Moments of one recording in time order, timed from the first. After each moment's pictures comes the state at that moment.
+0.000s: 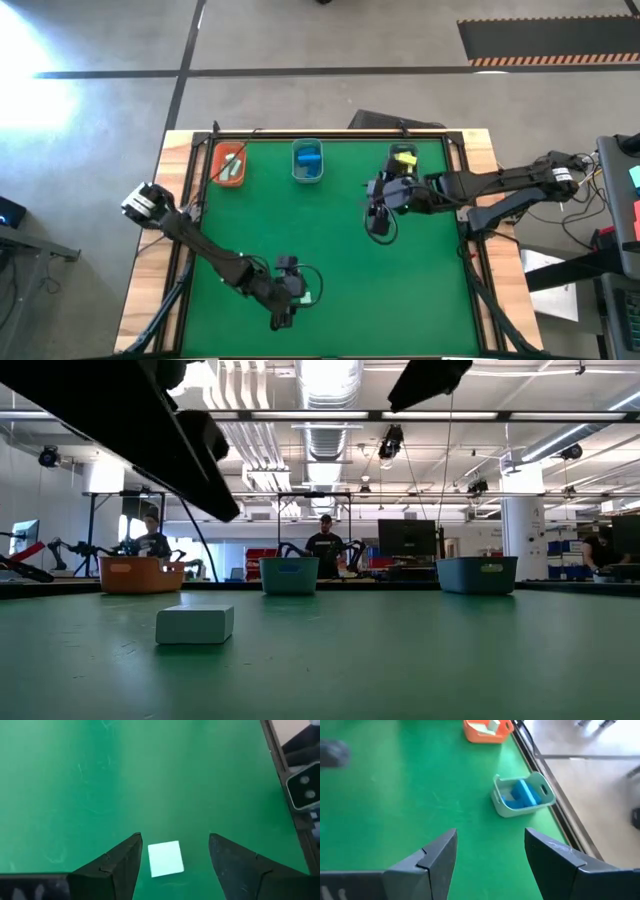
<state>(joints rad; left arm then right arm) -0.58 1.71 1.04 -0.16 -0.29 -0.49 0.12 1.32 1.22 -0.63 0.43 0.07</state>
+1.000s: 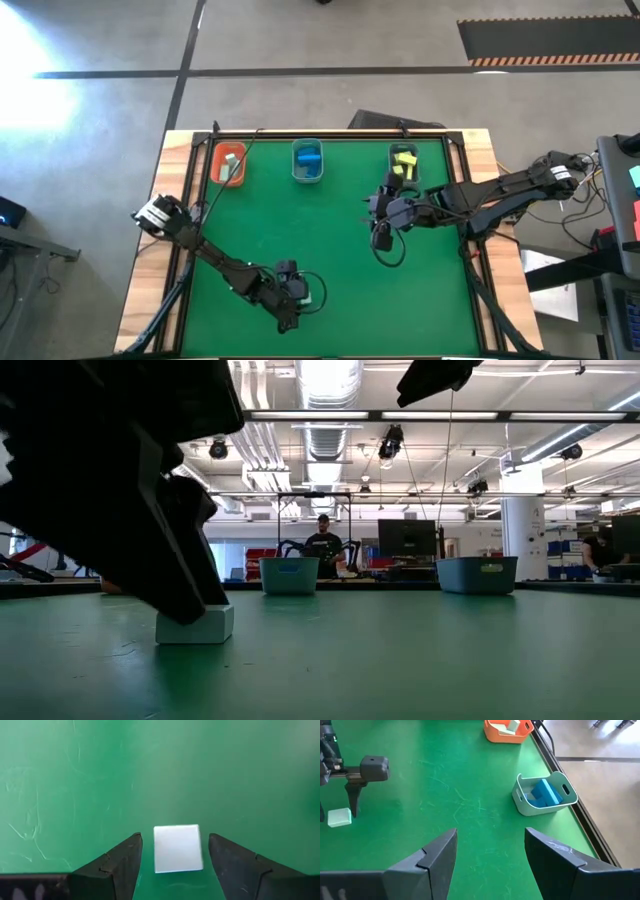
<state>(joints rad) -0.60 1.86 1.04 -0.10 -0.34 -0.61 0.24 1.32 1.19 -0.62 0.45 0.15</state>
